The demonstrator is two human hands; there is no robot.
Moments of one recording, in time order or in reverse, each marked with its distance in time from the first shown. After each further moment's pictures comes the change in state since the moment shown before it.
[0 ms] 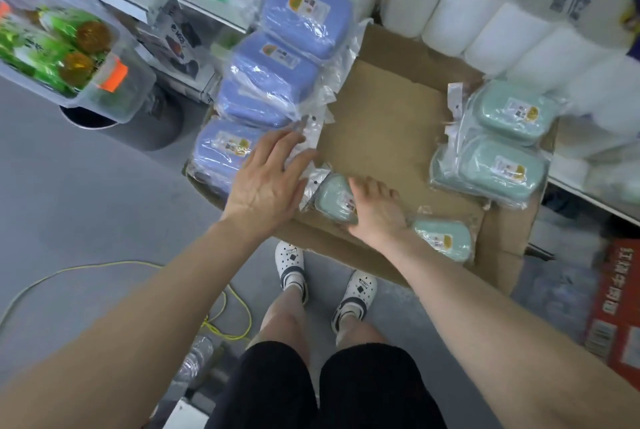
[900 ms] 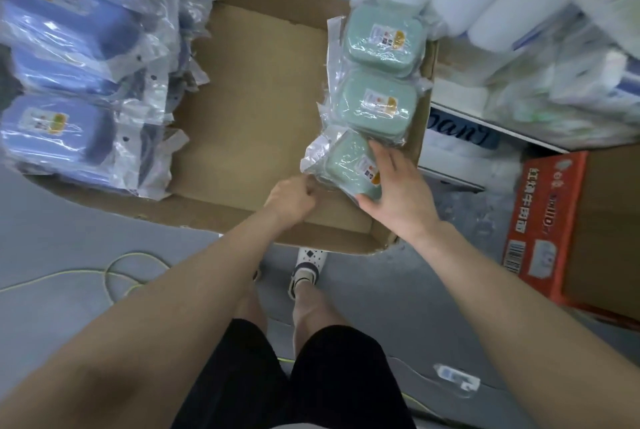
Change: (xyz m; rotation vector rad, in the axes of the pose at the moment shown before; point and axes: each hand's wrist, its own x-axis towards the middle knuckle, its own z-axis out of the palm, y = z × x) left_hand 0.039 0.208 0.138 -0.372 -0.861 -0.495; right_hand -0.126 0.191 0.014 0.185 0.266 0.166
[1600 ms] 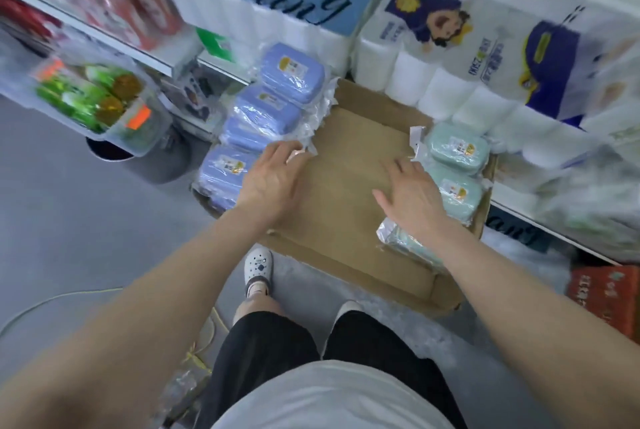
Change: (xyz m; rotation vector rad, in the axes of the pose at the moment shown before) left_hand -0.099 -0.114 -0.176 0.293 0.808 0.358; right_hand 0.065 -0.145 -0.083 -0.144 0.092 -0.201
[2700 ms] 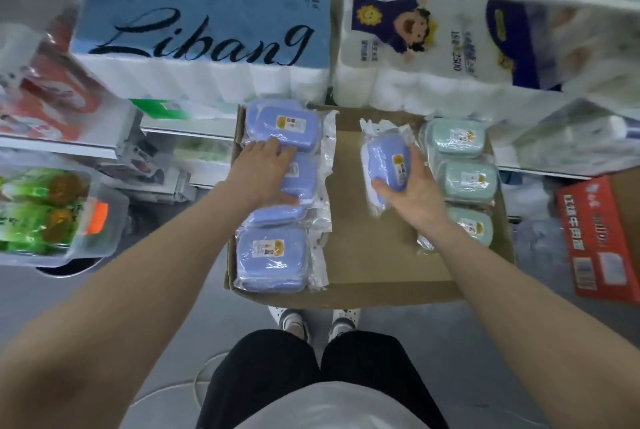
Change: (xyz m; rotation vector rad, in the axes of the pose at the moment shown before) left_hand 0.155 -0.145 -0.031 0.246 -0.481 0.404; right_hand 0.075 -0.082 0.000 0.645 0.145 0.741
